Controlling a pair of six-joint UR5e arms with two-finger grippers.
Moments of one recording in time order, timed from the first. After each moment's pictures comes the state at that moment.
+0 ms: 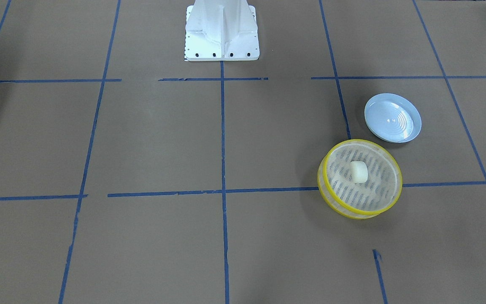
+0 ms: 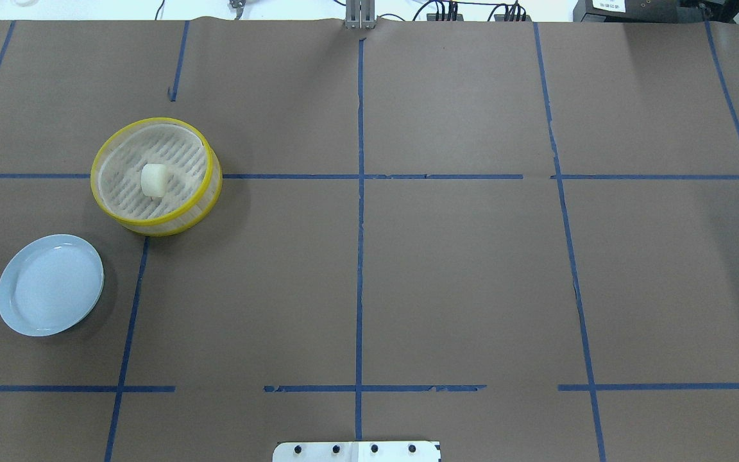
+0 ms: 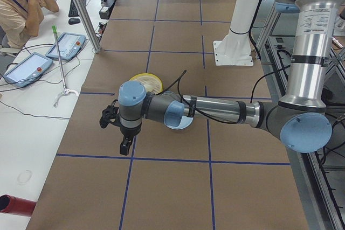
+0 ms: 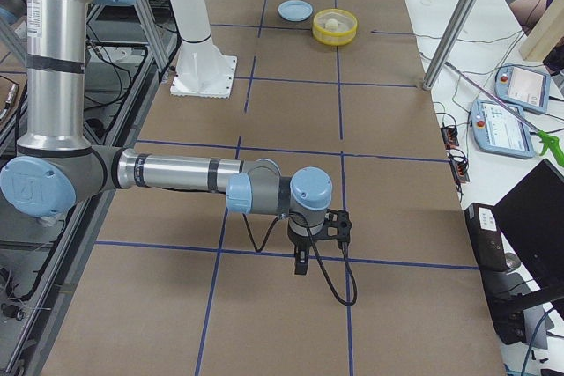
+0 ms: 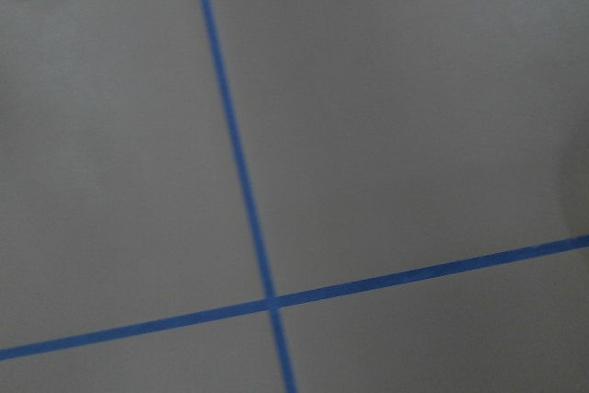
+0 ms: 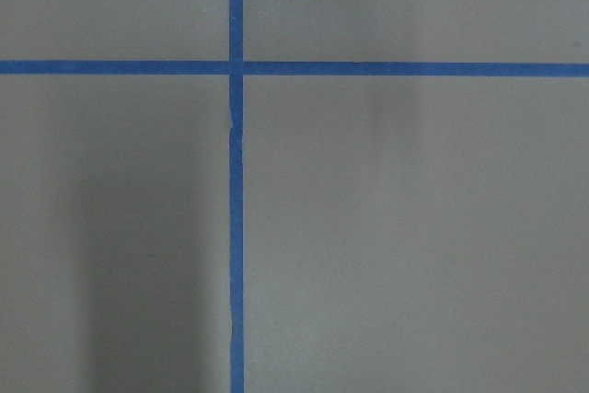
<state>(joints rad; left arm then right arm) -1.61 -1.63 -1.59 -1.69 -2.27 0.04 1.57 -1.68 1.65 -1.57 2.29 0.01</state>
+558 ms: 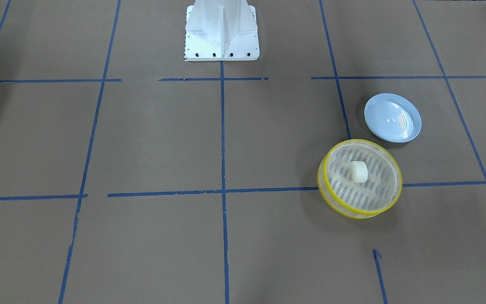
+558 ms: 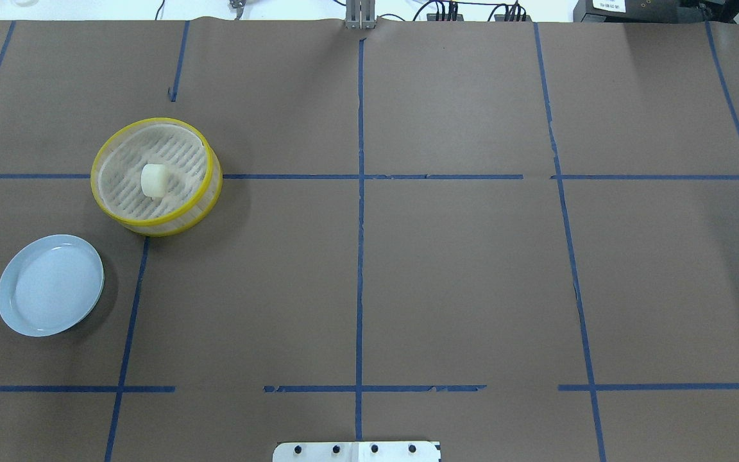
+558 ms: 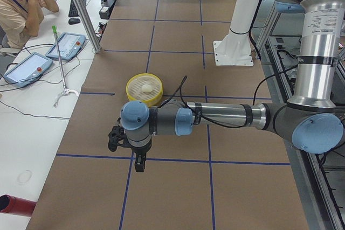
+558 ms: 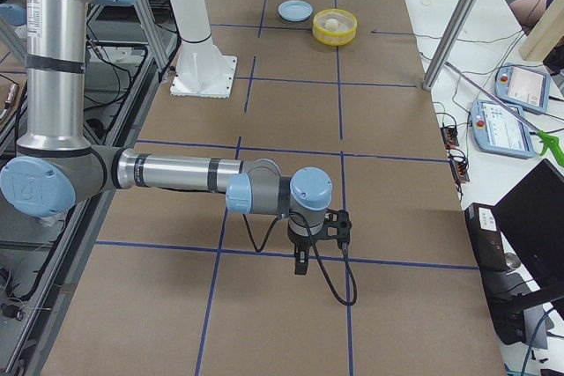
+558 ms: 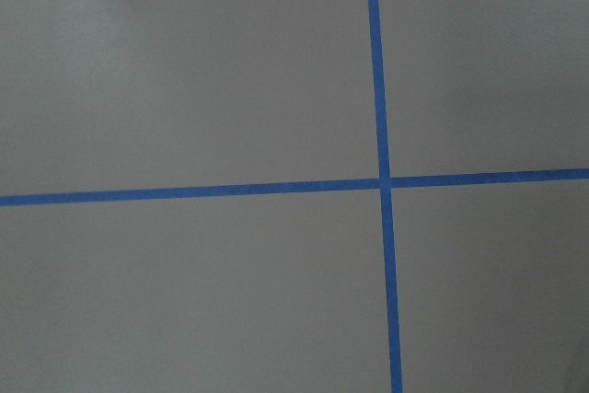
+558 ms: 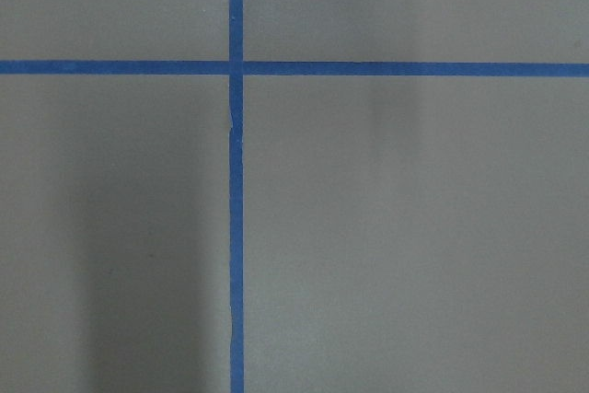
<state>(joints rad) -1.66 -1.59 -1.59 -1.52 -2.34 0.08 1.57 -1.68 1.65 -1.57 2.29 0.01</state>
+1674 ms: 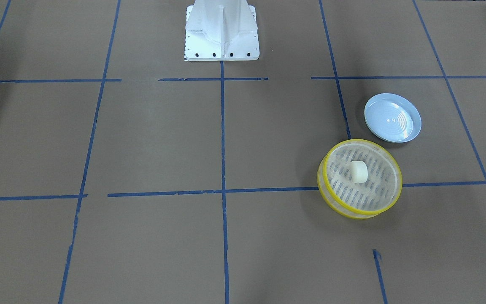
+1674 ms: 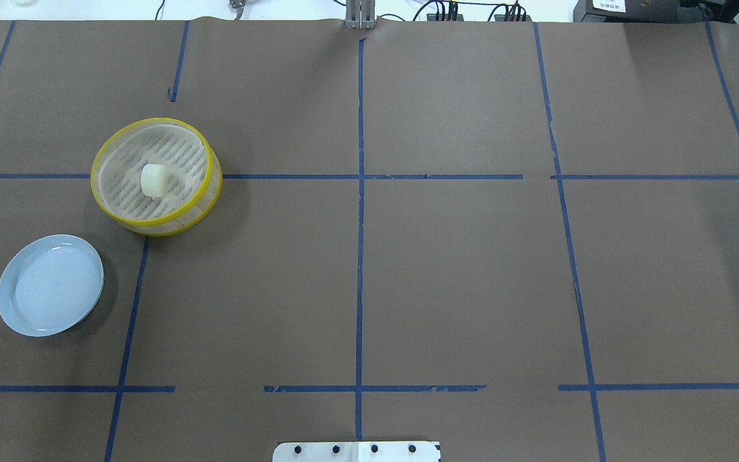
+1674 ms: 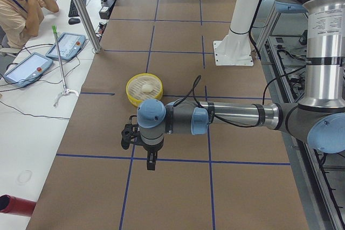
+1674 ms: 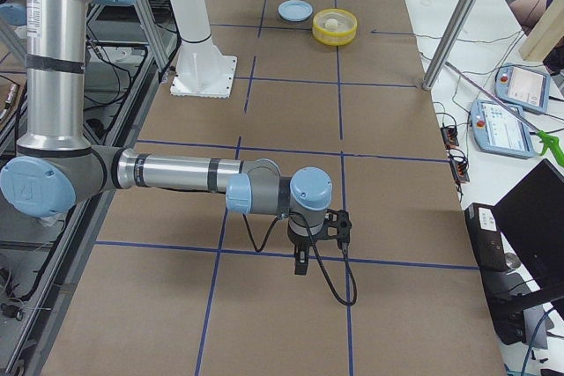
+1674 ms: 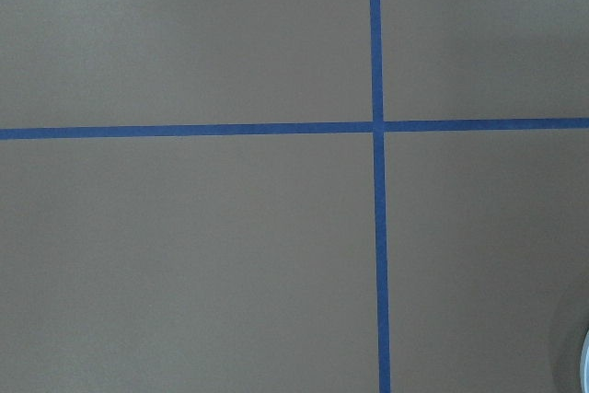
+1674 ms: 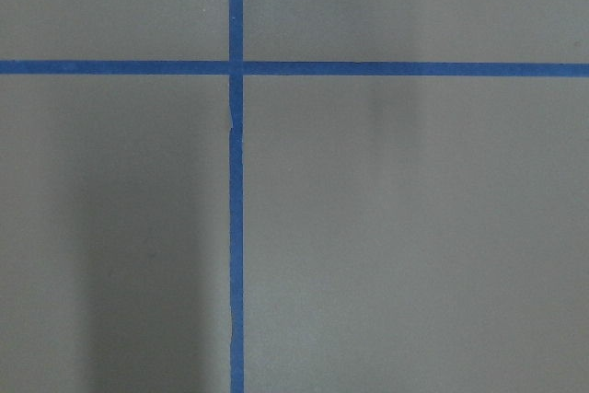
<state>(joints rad) -1.66 -1.50 -1.69 -1.55 -2.34 0.07 1.57 -1.68 1.65 -1.57 2.29 0.01</state>
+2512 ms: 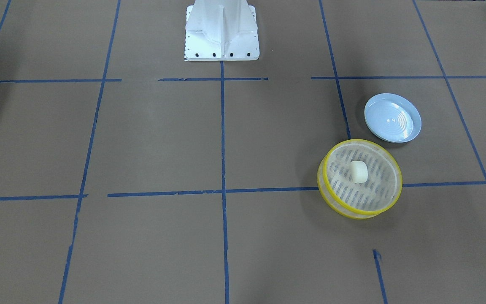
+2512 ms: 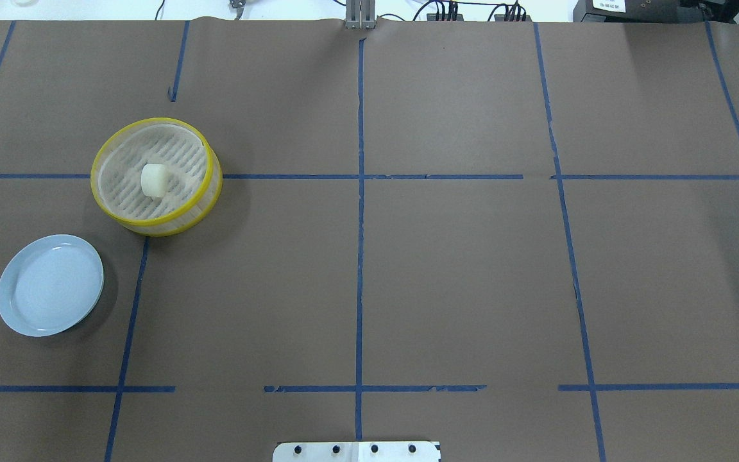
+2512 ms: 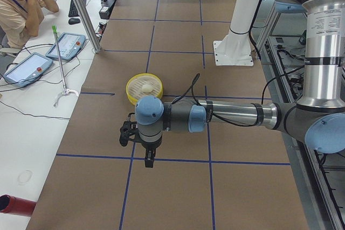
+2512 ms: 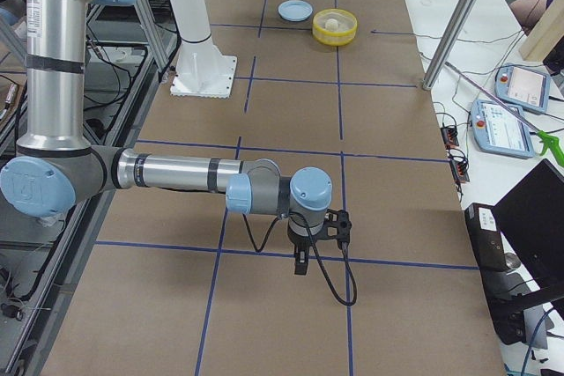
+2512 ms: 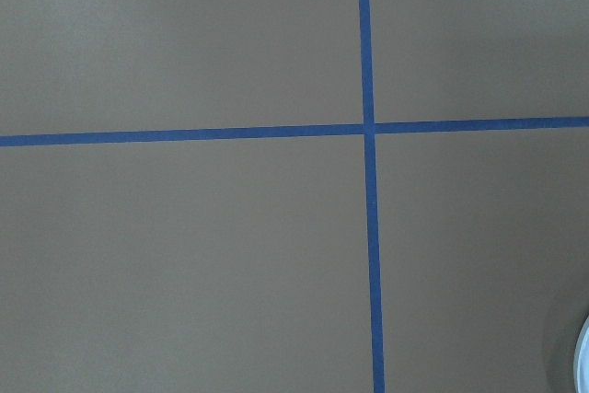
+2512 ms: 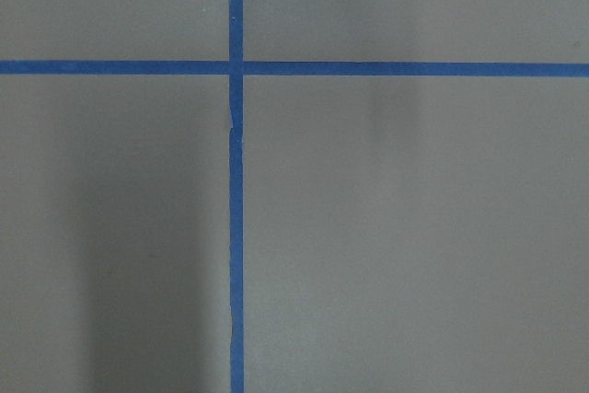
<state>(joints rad) -1.65 -1.51 -1.70 -1.54 -2.35 0.07 1.57 -1.68 1.65 -1.57 2.29 0.01</state>
